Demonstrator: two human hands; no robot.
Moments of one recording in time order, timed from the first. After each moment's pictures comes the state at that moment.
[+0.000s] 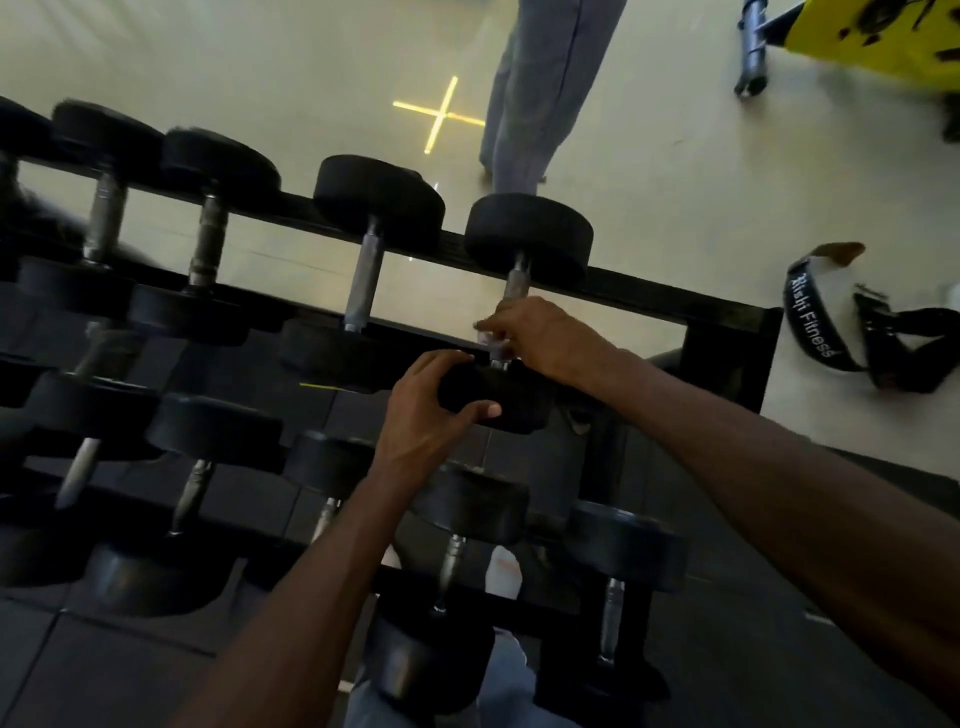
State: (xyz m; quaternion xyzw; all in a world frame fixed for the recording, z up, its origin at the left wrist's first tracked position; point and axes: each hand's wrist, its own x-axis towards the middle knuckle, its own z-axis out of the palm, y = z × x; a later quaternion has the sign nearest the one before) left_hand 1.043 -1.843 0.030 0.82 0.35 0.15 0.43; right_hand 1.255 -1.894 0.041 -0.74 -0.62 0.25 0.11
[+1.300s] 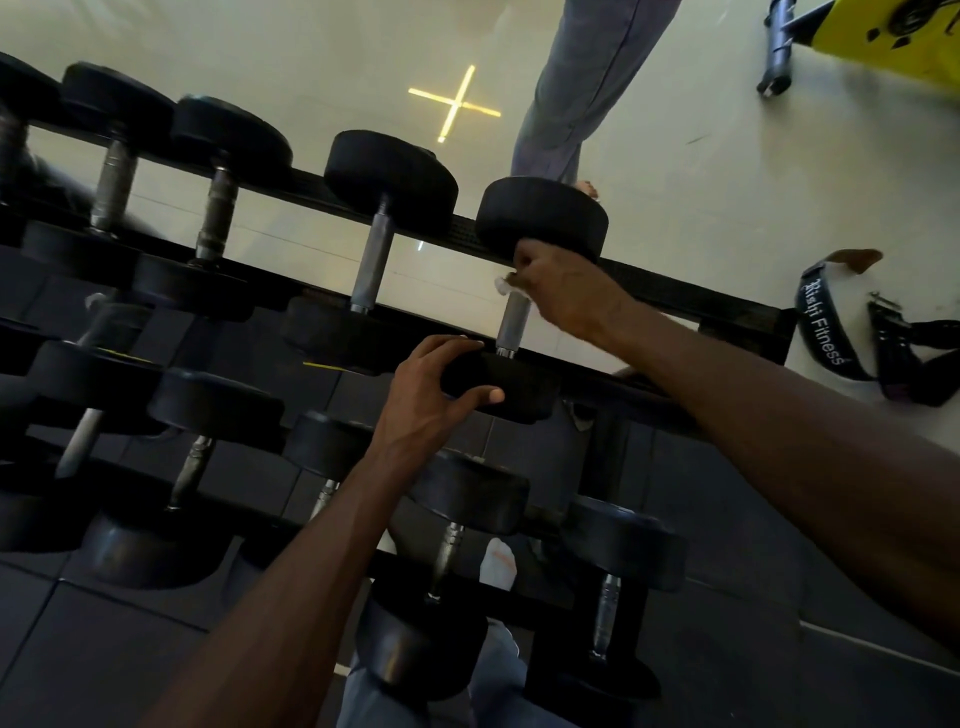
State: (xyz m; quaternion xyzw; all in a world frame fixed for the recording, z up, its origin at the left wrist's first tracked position) left_hand 1.039 -1.839 0.024 0.82 0.33 0.15 0.44; right_hand 1.275 -1.875 0.055 -0.75 -0.65 0.11 0.05
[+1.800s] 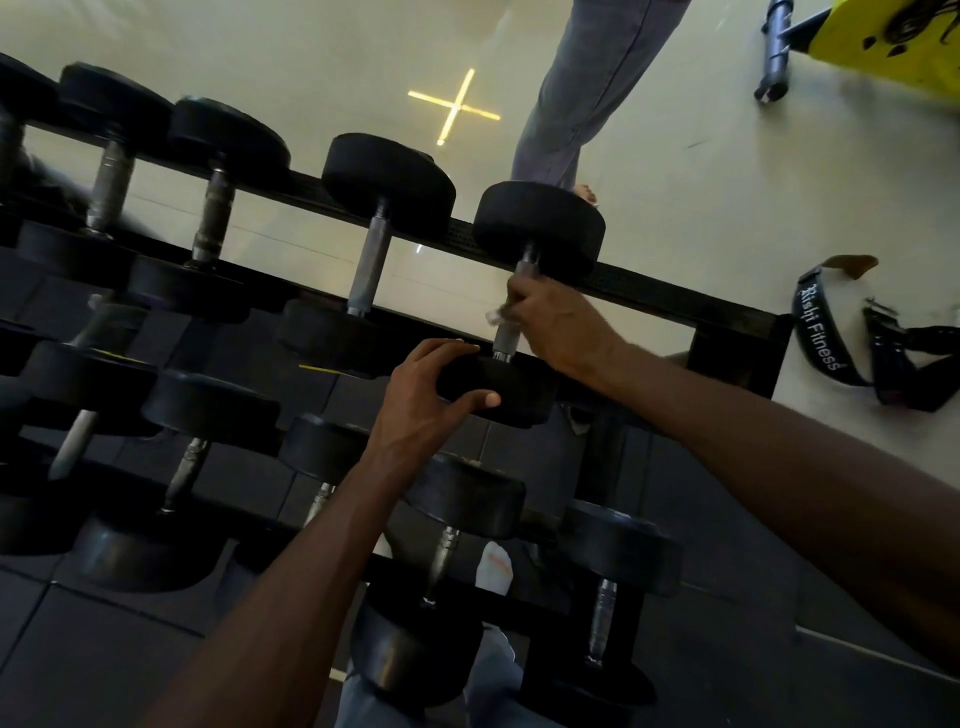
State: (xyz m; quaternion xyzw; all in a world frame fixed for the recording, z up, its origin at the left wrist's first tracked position) left_hand 1.039 -1.840 0.025 0.81 0.33 0.15 0.45; right_hand 1.259 -1.898 0.043 -0.73 -0.67 0.09 0.07
